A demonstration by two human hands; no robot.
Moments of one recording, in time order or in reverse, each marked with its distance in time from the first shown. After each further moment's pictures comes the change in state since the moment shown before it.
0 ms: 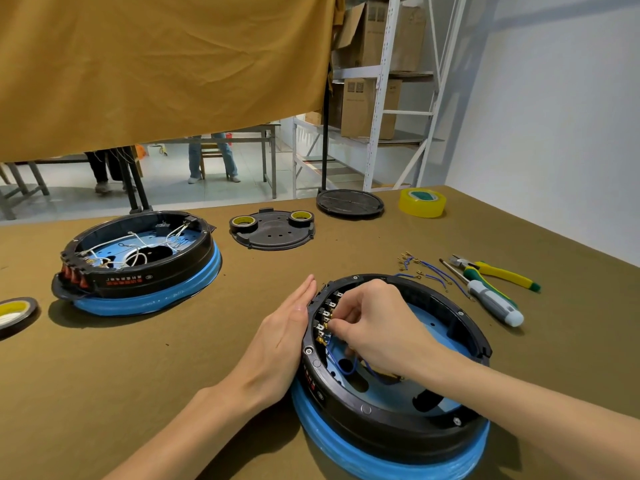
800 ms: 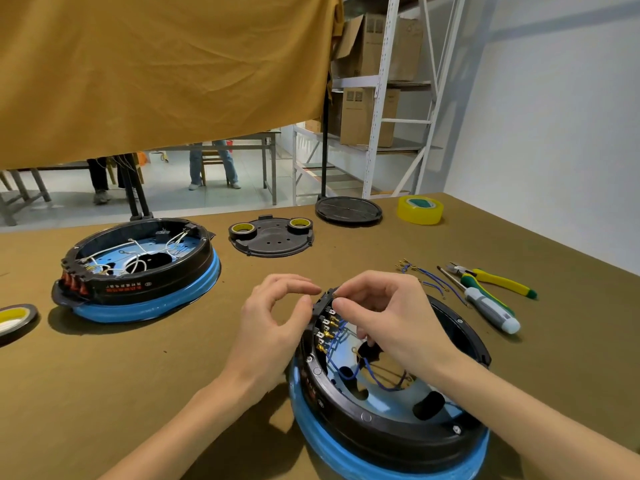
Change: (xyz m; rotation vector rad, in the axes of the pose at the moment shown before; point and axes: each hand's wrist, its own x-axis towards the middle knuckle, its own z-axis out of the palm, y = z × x) left_hand 0.003 0.031 -0.009 -0.072 0.321 0.098; right_hand -0.011 0.000 -0.020 0.427 0.156 -0.150
